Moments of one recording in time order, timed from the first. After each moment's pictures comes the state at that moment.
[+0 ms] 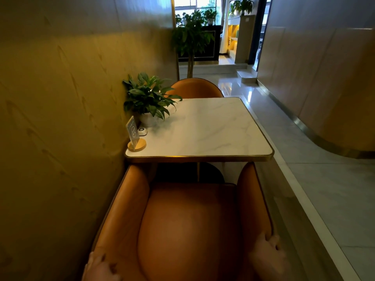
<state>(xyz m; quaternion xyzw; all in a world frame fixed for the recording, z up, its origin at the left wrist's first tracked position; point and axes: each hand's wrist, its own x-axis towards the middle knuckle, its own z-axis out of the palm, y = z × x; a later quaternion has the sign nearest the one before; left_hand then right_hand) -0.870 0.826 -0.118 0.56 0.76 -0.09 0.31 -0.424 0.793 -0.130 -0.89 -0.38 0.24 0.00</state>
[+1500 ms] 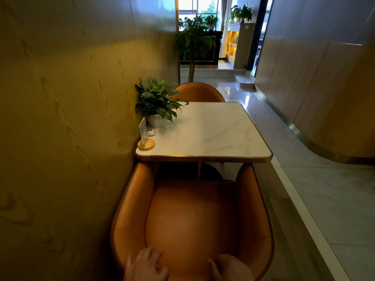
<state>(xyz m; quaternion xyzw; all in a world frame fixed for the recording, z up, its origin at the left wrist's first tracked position) -0.800 0.743 -0.074 0.68 0.69 -0.05 0.23 -0.542 0.724 -0.099 -0.71 -0.66 0.24 0.02</state>
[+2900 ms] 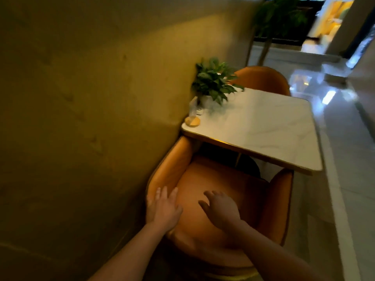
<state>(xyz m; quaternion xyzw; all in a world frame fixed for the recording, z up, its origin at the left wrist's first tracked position) -0.756 0.727 0.009 0.57 0.81 -0.02 0.15 -0.572 0.794 0.003 -0.52 -0.84 0.15 0.04</state>
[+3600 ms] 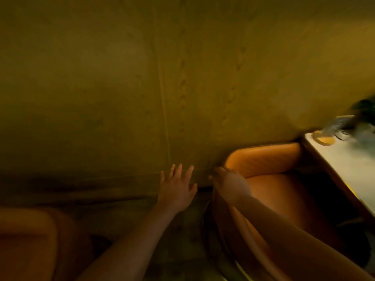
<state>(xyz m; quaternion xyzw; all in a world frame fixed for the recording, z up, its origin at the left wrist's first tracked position) -0.661 0.505 0.039 0.22 0.97 0.10 0.10 -0.619 0.697 0.050 -0.10 -0.98 0.16 -0.04</state>
